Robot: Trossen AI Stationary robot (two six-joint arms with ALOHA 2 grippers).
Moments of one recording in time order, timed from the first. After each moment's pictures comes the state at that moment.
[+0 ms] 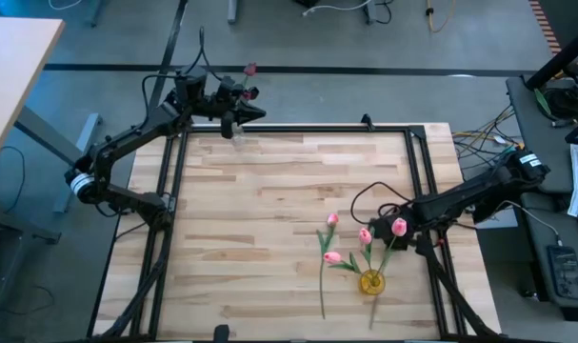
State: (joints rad) left arm 0.82 1.34 1.15 0.04 0.88 -0.23; right arm 0.32 1.12 0.46 -0.68 -0.25 2.27
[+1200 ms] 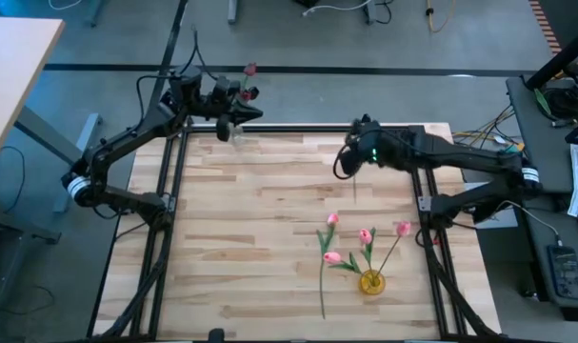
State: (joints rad) left arm 0.82 1.30 1.15 0.04 0.90 -0.13; right arm -0.24 1.26 1.19 -0.81 0.47 0.60
